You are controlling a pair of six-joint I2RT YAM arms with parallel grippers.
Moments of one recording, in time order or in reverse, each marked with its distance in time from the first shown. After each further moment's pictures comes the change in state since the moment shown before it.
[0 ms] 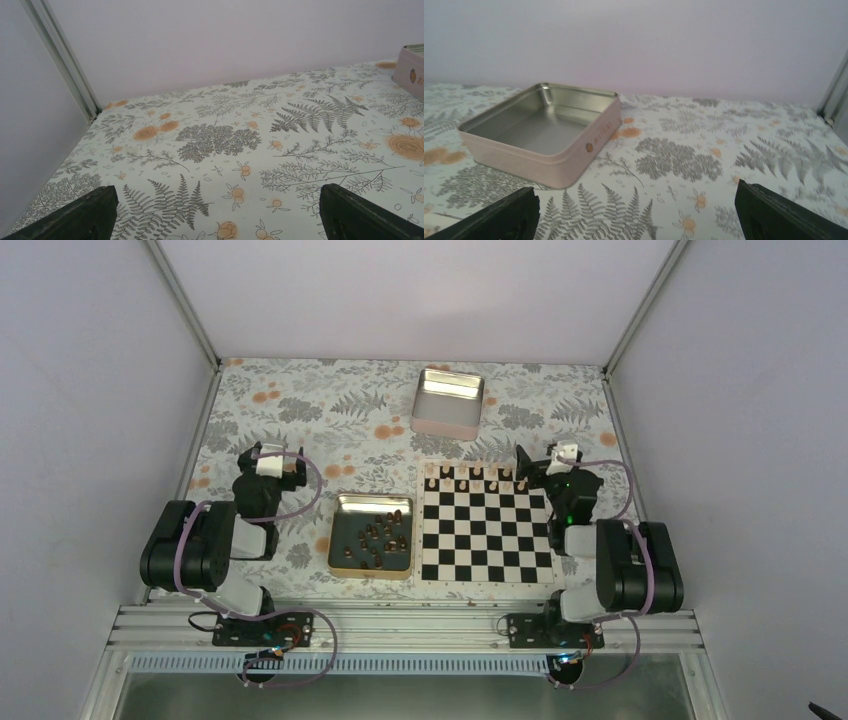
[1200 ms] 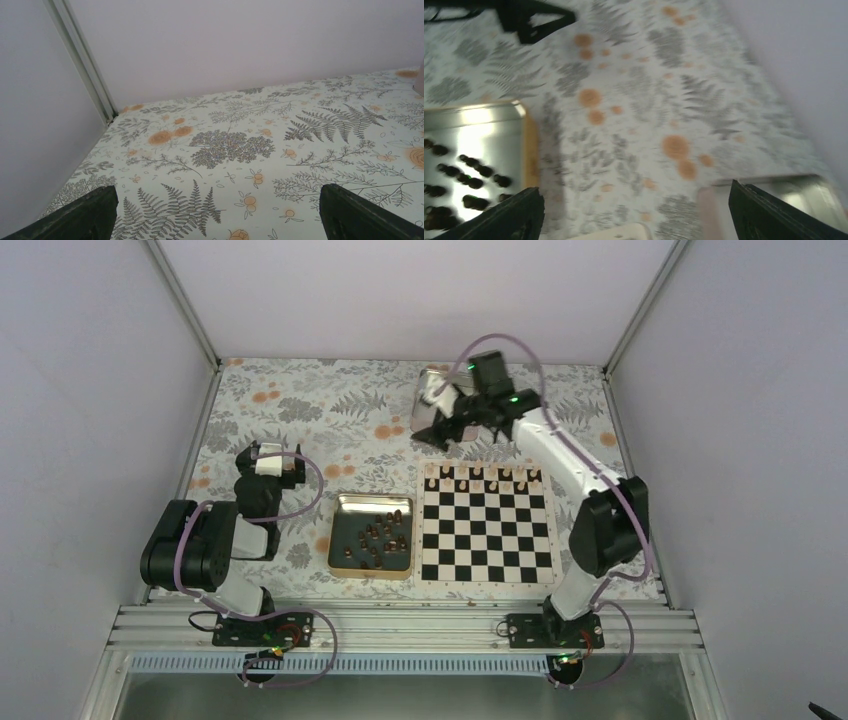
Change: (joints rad) left arm -0.022 0.002 0.000 0.034 -0.079 0.000; right arm 0.434 0.231 1.270 -1.630 -0.412 -0.669
